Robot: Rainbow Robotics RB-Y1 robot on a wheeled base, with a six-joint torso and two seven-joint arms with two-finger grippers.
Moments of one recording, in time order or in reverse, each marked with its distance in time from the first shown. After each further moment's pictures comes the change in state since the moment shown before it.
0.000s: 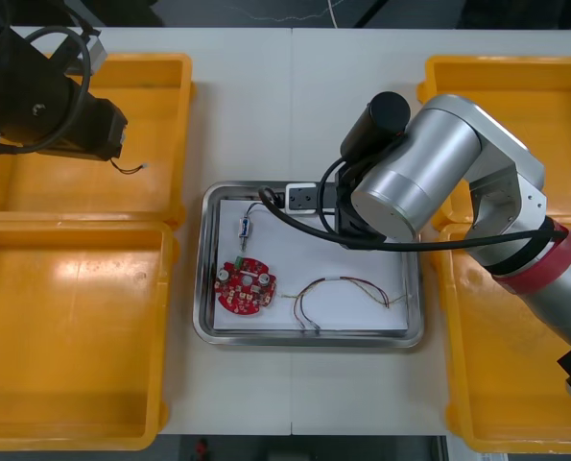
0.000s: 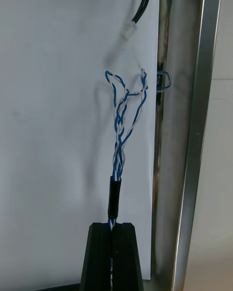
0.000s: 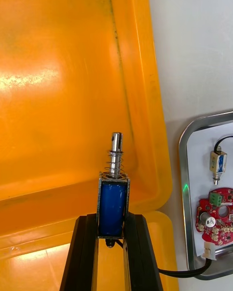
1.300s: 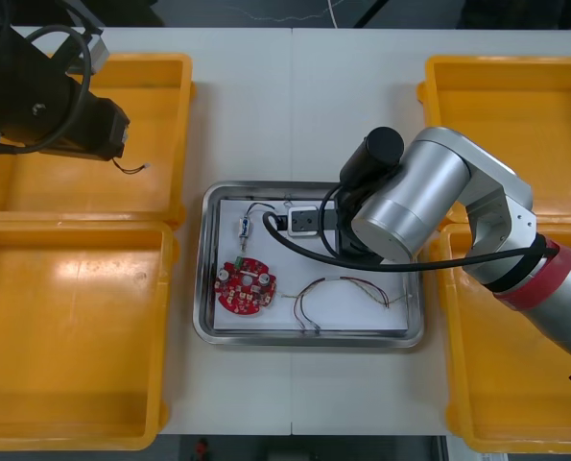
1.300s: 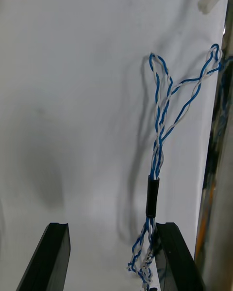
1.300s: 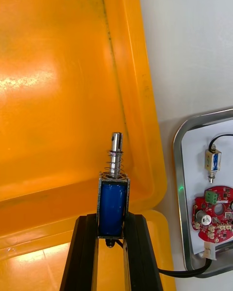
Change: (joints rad) right arm 0.034 -0.025 0.067 0.038 -0.004 -0.090 0.000; left arm 0.000 0.000 0.000 -0.010 0.015 0.000 0.000
